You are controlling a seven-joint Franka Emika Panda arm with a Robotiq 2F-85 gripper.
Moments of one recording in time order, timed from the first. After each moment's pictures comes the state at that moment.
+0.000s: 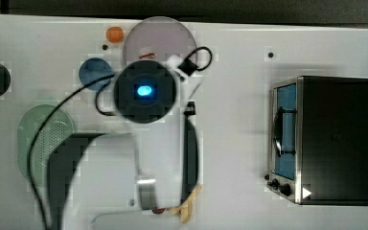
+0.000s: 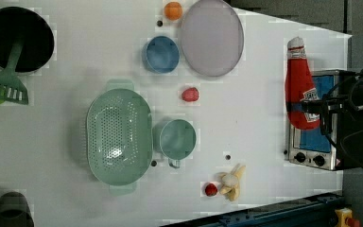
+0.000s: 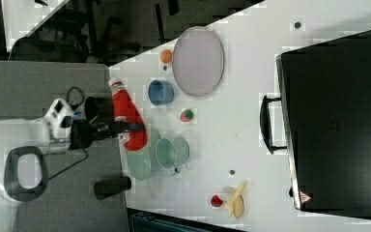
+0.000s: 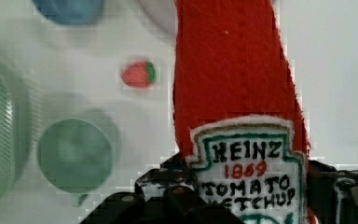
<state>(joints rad) -0.12 -0.08 0.25 -2.03 0.03 0.36 -0.80</state>
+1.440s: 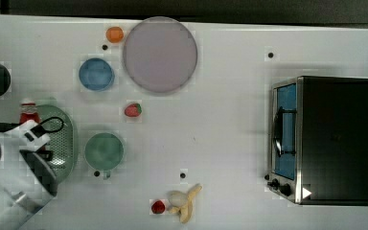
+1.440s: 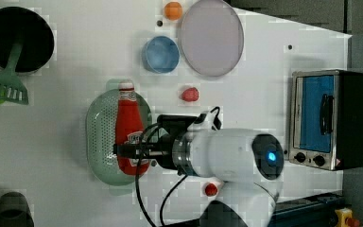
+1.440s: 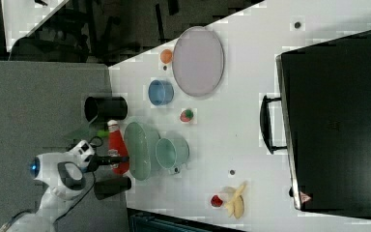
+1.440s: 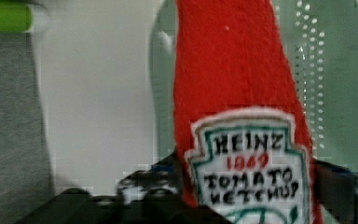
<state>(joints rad) 0.03 0.40 0.74 -2.12 -0.03 0.95 0.01</state>
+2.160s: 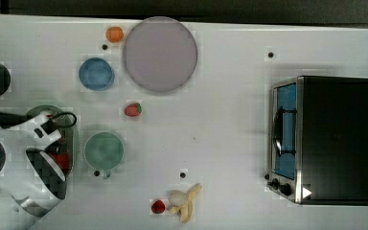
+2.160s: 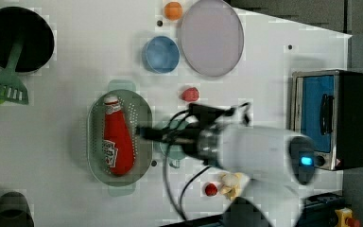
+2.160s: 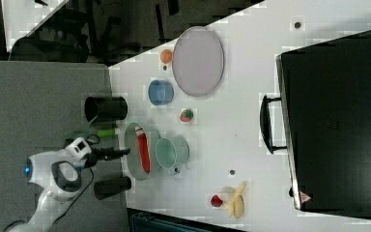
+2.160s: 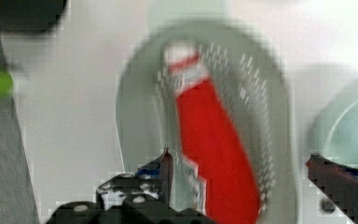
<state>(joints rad) -0.04 0.23 0.72 -2.16 -0.05 0.93 0.06</state>
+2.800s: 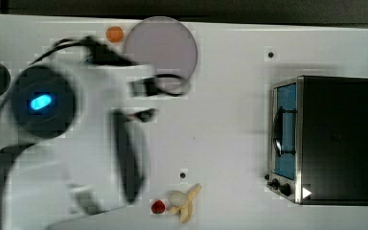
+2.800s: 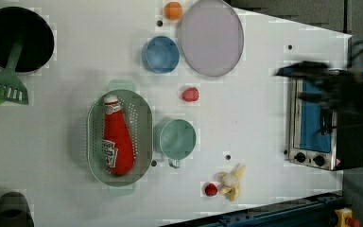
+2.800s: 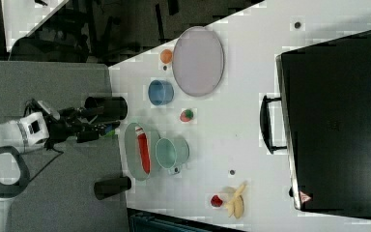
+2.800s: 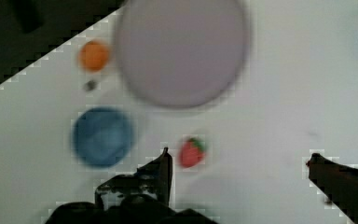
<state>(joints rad) -0.21 -0.05 0.44 -1.93 -0.05 0.43 0.06</state>
